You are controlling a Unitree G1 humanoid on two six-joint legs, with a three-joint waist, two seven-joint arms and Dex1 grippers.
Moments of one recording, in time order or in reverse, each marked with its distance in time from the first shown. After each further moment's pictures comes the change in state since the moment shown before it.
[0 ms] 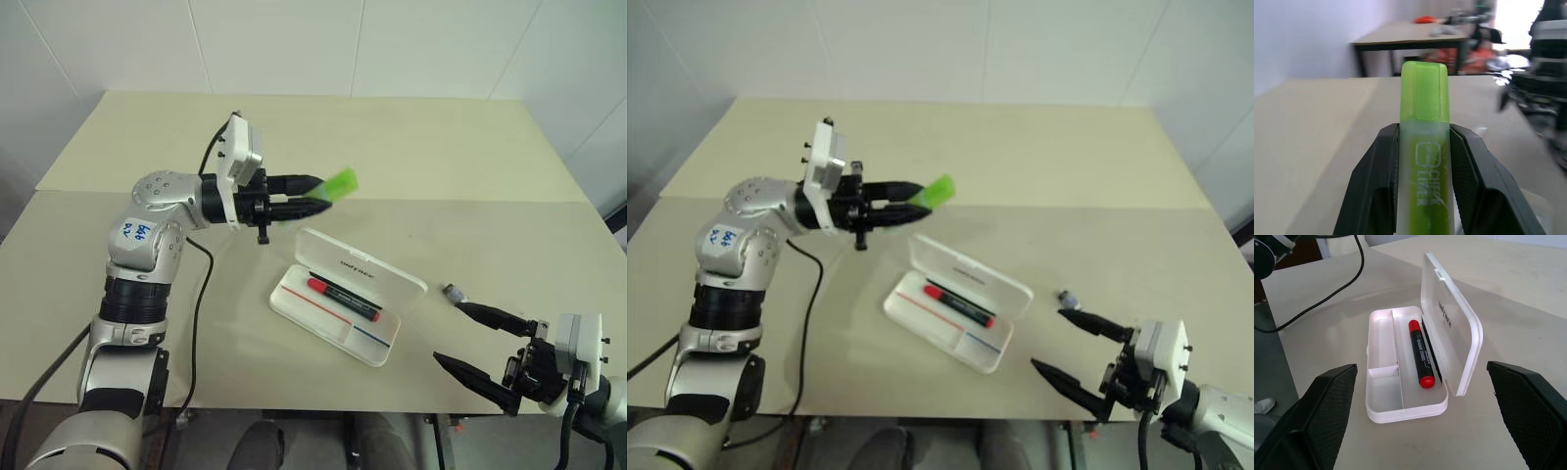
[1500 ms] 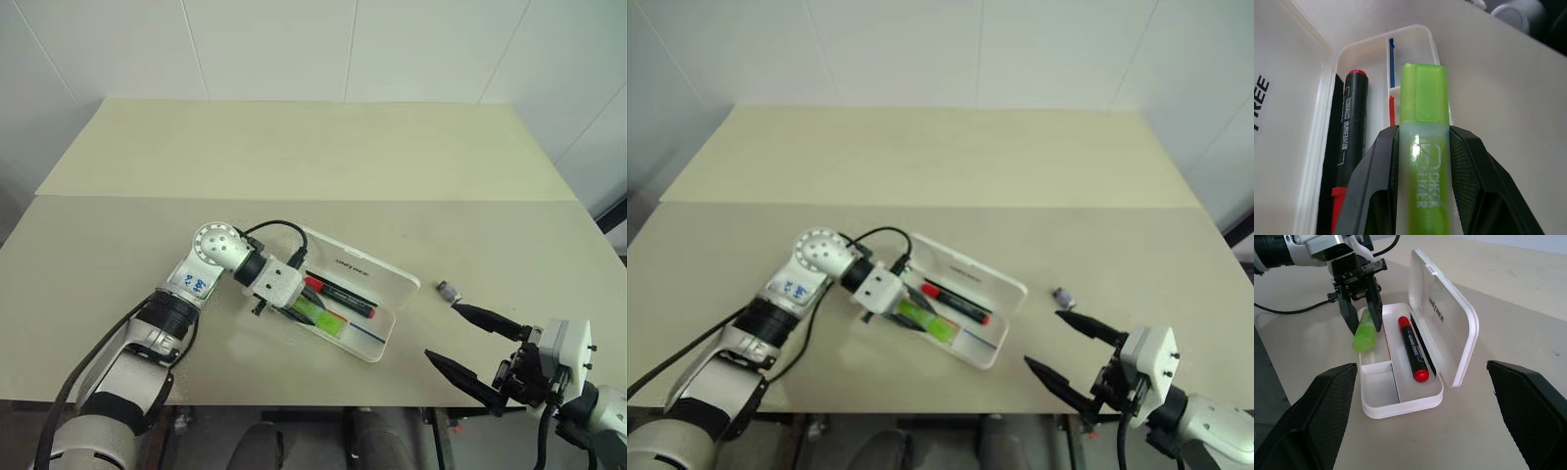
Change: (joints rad) left arm 0.051 0.004 -0.382 0.410 0.387 -0.867 -0.250; right arm 0.042 0.049 0.044 -0.044 -0.058 -0.022 -0.088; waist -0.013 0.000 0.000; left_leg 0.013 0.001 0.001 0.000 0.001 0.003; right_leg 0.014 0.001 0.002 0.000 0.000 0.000
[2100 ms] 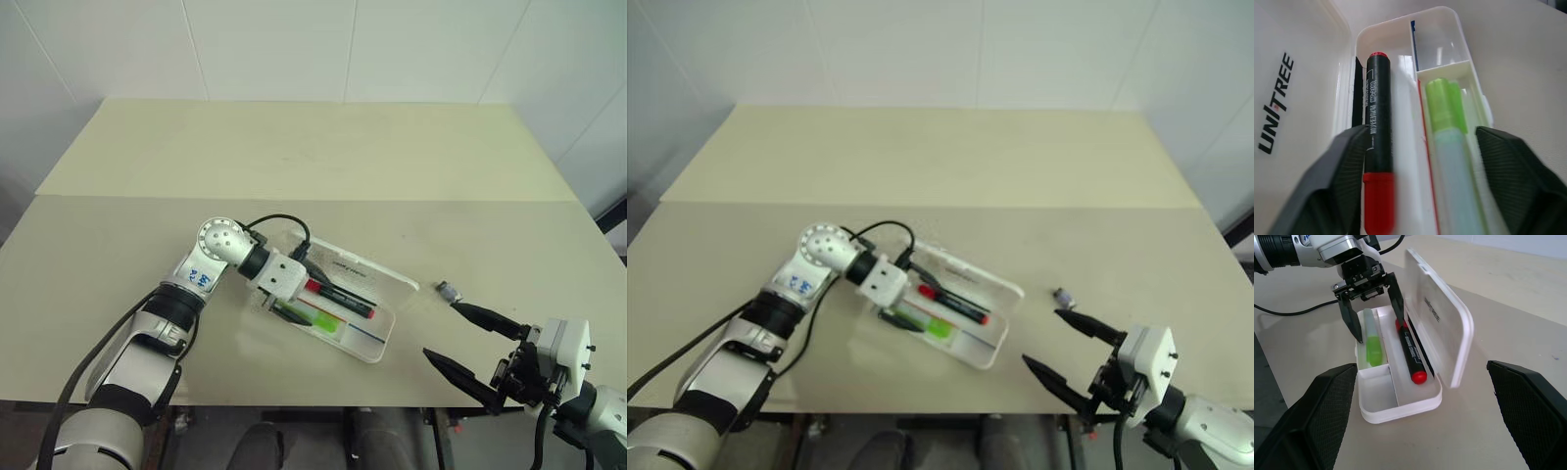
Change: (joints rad) left arm -0.034 -0.027 0.015 0.052 0.027 -0.019 0.019; right arm -0.003 0.011 0.005 -0.013 -0.011 0.000 -0.010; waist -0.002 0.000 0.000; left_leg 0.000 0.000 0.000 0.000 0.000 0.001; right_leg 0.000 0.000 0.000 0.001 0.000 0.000
